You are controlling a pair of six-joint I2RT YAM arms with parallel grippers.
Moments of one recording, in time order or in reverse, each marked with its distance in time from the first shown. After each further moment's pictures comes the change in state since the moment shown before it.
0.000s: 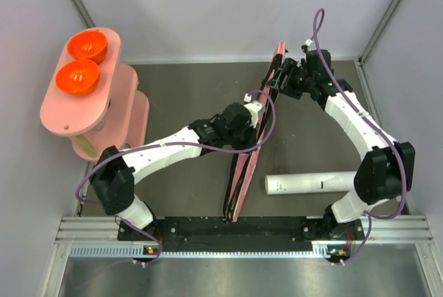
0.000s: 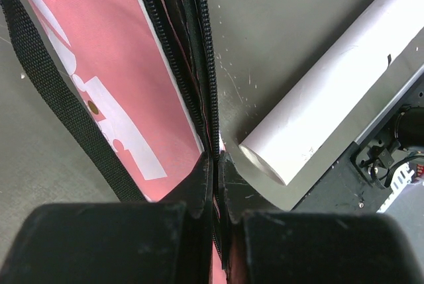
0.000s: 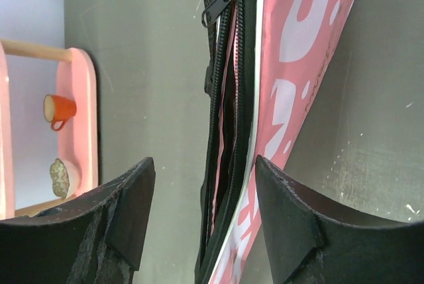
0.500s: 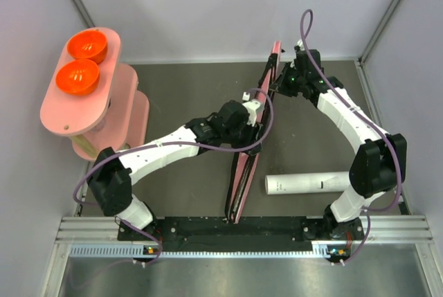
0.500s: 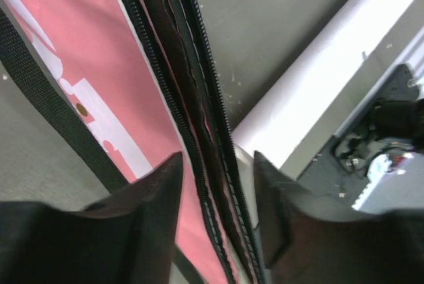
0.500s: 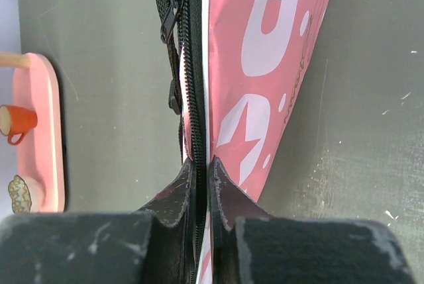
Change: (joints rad) left arm 0.015 -0.012 0.000 -0.002 0.050 -0.016; right arm 0.048 0.081 0.054 -0.031 0.133 -0.050
